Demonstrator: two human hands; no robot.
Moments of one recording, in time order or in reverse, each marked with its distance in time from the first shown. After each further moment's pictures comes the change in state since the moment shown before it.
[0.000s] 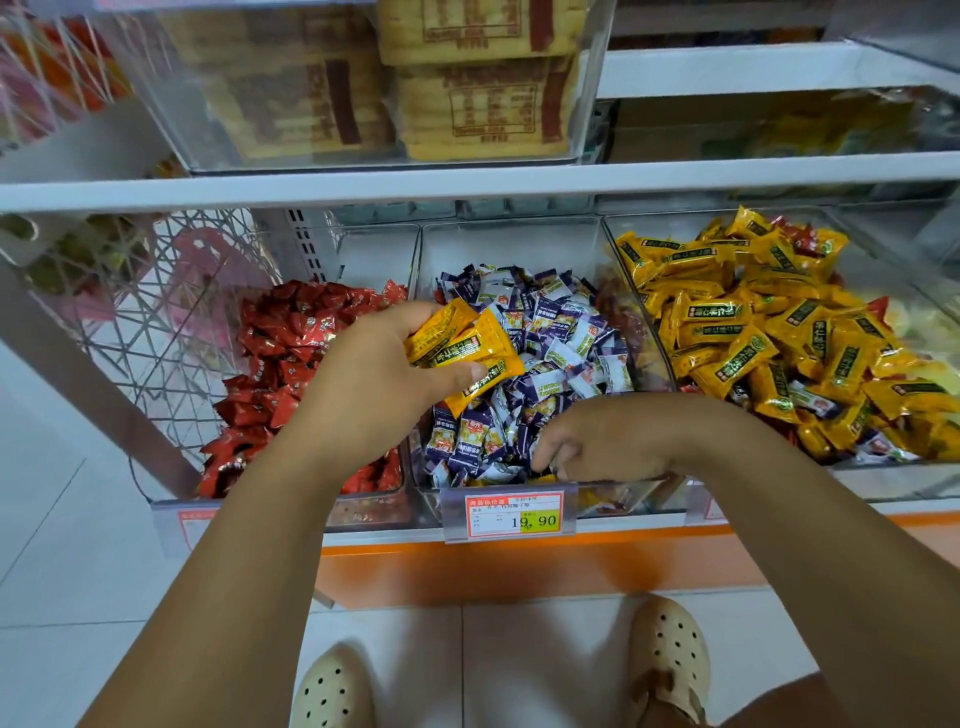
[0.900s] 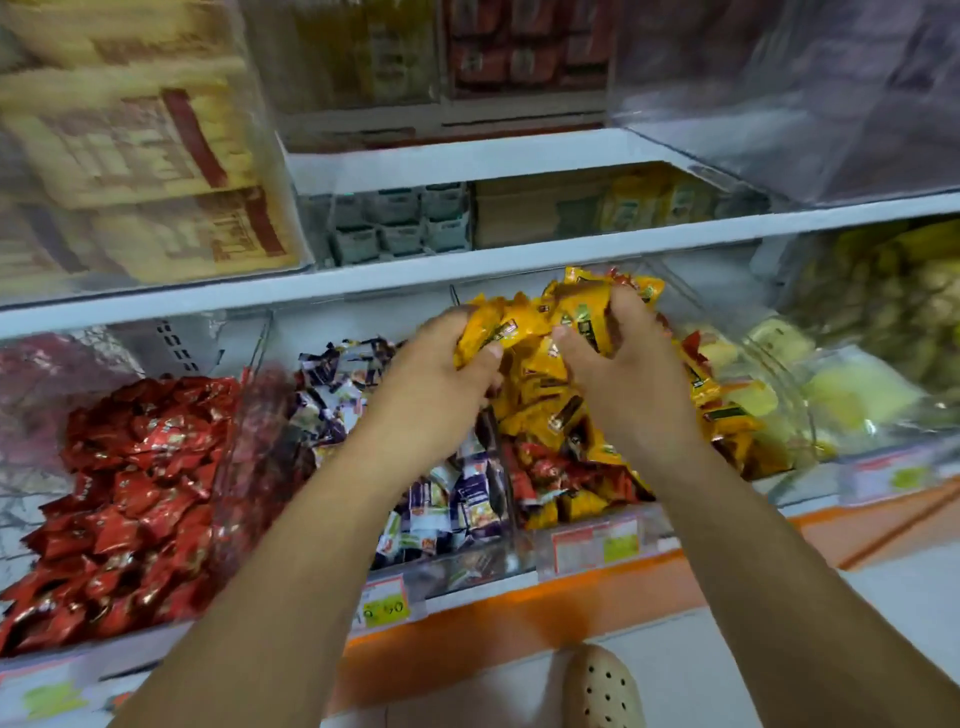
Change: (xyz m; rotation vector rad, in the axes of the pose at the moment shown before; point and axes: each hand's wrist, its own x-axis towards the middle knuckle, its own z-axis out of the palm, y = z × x) left_hand 0.051 0.098 0.110 -0.103 -0.081 0.140; right_hand -0.061 0.089 -0.012 0.709 1.391 -0.037
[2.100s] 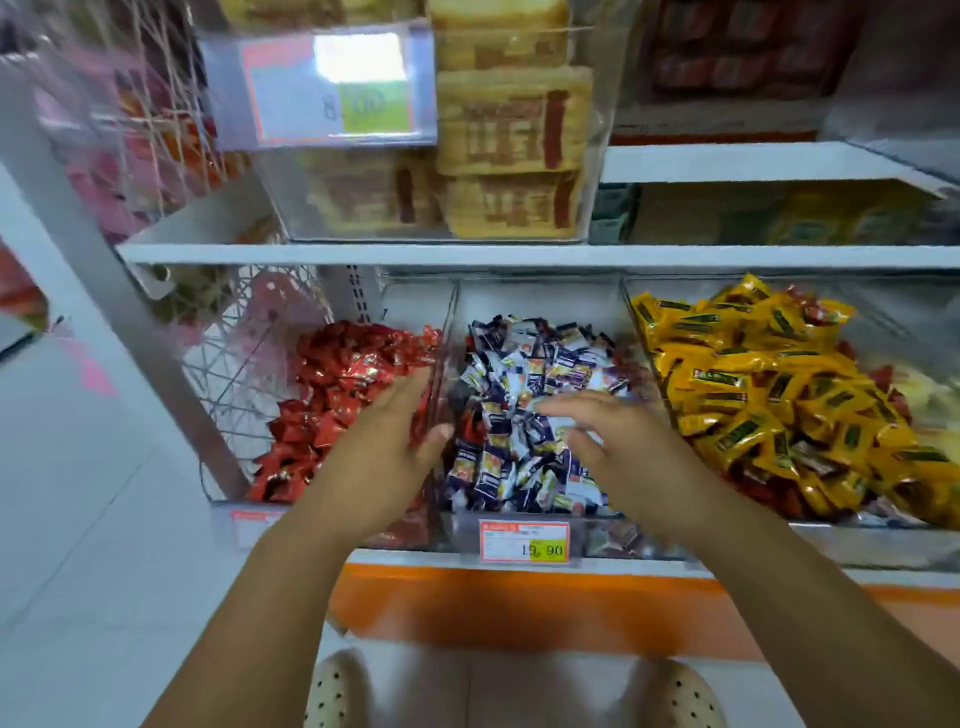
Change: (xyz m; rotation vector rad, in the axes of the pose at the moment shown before) left_hand -0.107 -0.101 -0.115 0.463 0.088 -0.173; right_hand -0.049 -0.032 0.083 -0.347 -0.723 -0.296
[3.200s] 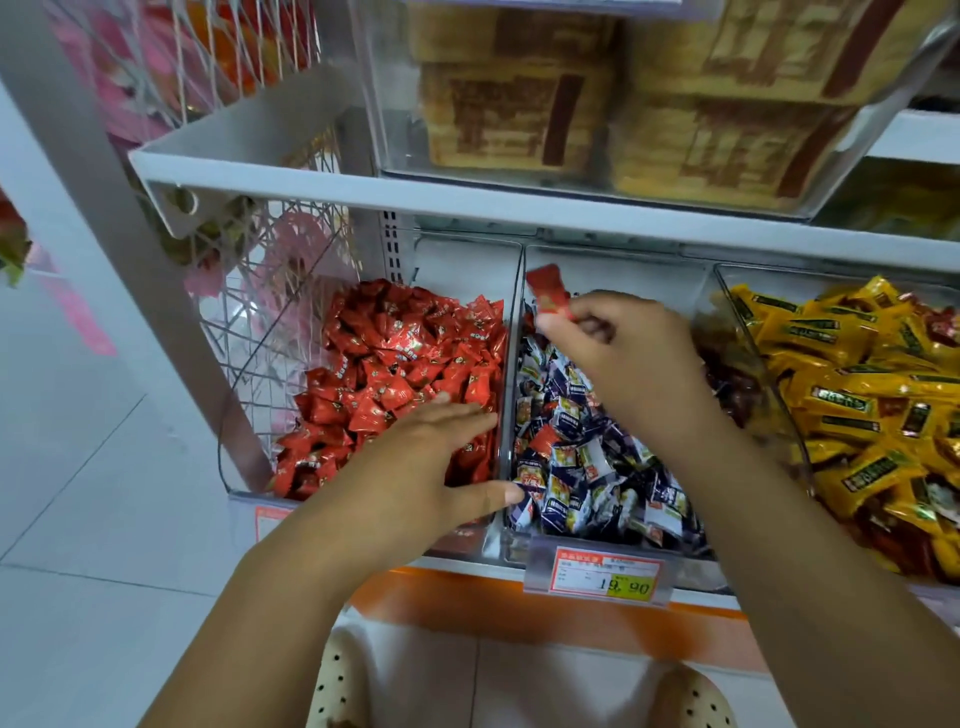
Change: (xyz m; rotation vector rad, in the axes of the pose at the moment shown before) left_hand 0.003 -0.039 -0.009 -0.092 -0.269 0.032; right_hand 0.099 -0.043 0.024 0.137 0.346 0.004
